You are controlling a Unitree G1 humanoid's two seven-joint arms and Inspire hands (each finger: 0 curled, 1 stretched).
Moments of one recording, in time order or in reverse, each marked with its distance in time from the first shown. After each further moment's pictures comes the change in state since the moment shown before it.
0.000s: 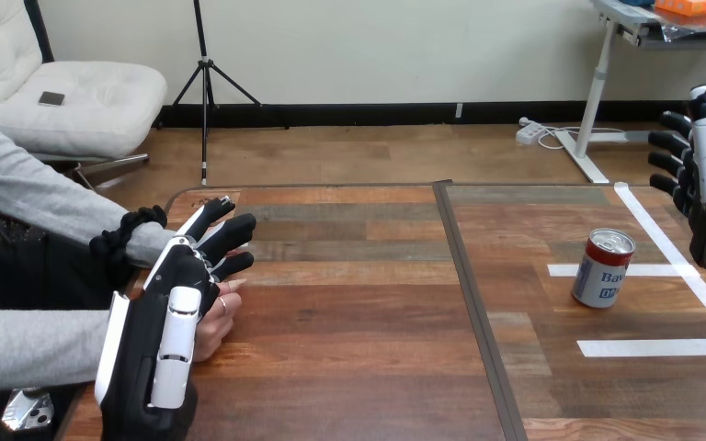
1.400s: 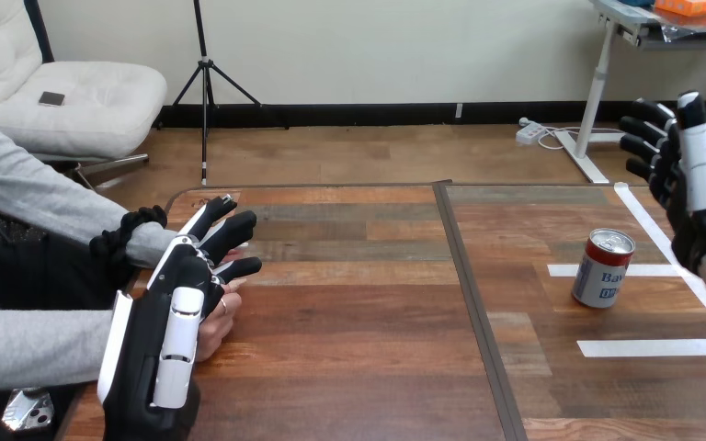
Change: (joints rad) left arm -0.002 -0.001 -0.002 0.000 -0.004 0.006 -0.013; right arm 0.085 0.036 -0.002 -0.101 0.072 -0.129 0.120
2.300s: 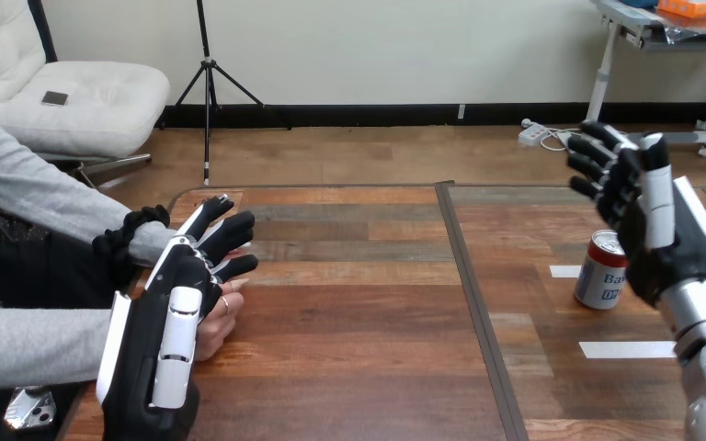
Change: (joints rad) left arm 0.004 0.000 -0.002 -0.007 -0.002 0.003 -0.001; right arm 0.170 0.114 0.011 -0.199 0.068 -0.053 0.093
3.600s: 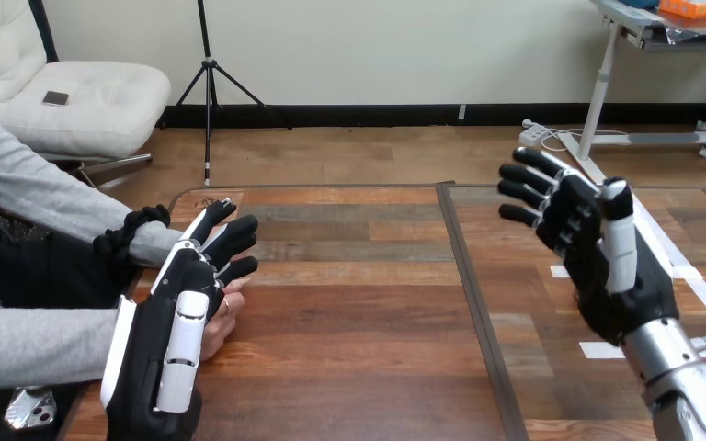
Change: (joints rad) left arm 0.015 -0.002 -0.008 -0.010 0.021 0.009 0.019; right arm 0.241 0.114 0.062 -0.368 0.061 0.032 0.137
